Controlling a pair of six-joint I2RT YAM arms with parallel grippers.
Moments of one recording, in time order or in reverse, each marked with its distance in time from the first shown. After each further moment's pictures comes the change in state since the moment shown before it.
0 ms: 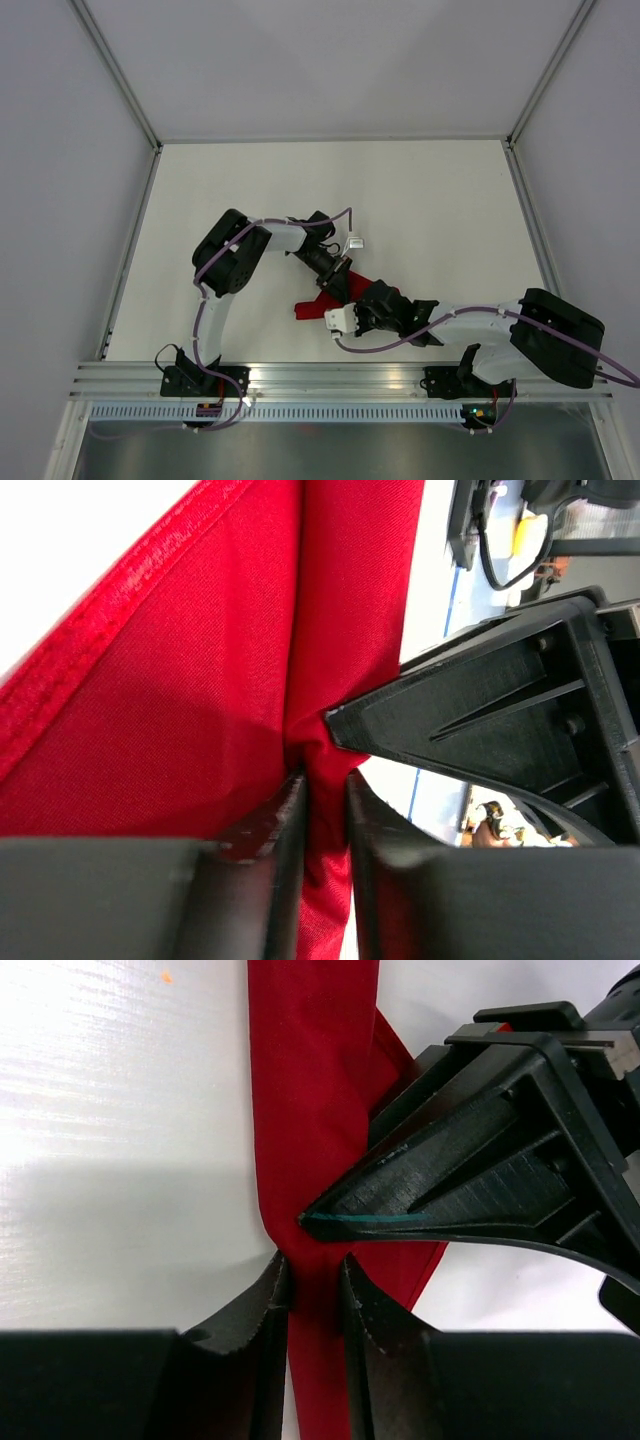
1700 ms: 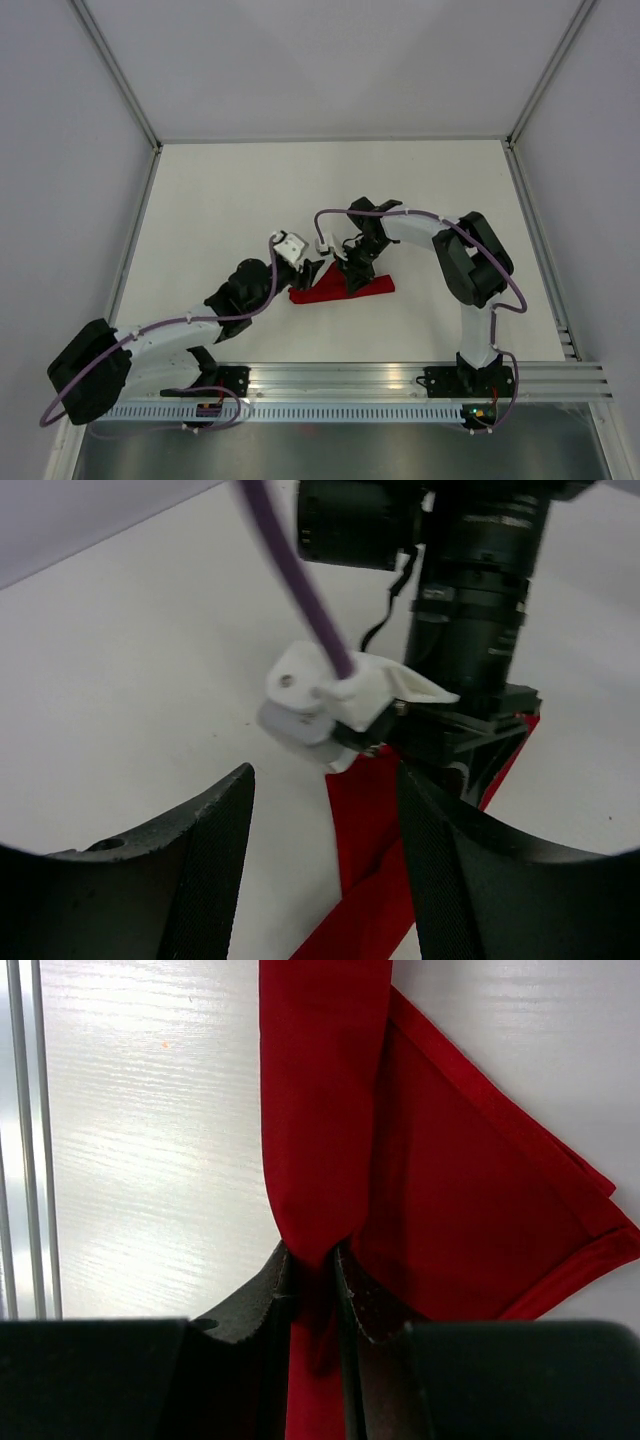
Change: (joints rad) left arm -0.167 -1.127 -0.929 1.143 -1.225 -0.126; right arm -0.454 0.651 0.898 -1.027 -0.767 -0.093
